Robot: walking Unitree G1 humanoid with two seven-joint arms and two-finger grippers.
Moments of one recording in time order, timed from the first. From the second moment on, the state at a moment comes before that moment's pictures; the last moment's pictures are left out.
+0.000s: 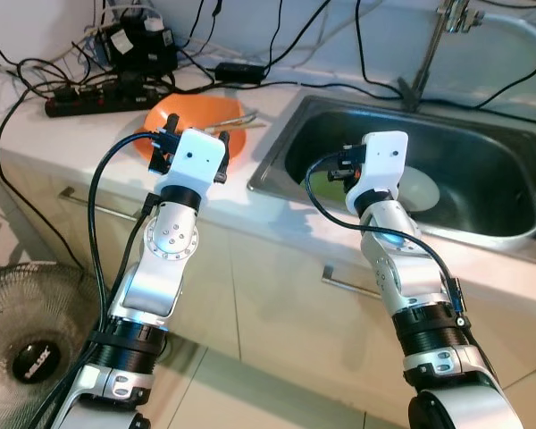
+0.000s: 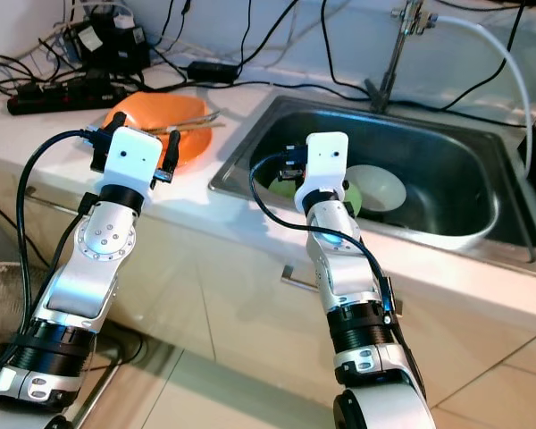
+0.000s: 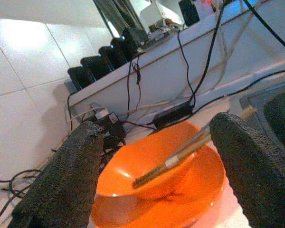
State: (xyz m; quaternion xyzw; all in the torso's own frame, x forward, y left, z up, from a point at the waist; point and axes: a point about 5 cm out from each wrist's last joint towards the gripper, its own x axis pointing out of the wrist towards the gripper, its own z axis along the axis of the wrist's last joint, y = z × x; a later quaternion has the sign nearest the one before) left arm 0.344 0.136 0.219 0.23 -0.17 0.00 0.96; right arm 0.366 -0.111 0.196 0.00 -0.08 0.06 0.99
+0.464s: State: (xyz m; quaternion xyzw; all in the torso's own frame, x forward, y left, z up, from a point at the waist) left arm 0.344 0.137 0.220 0.23 -0.17 0.00 0.96; right arm 0.366 -0.111 0.195 0.00 -0.08 0.06 0.99
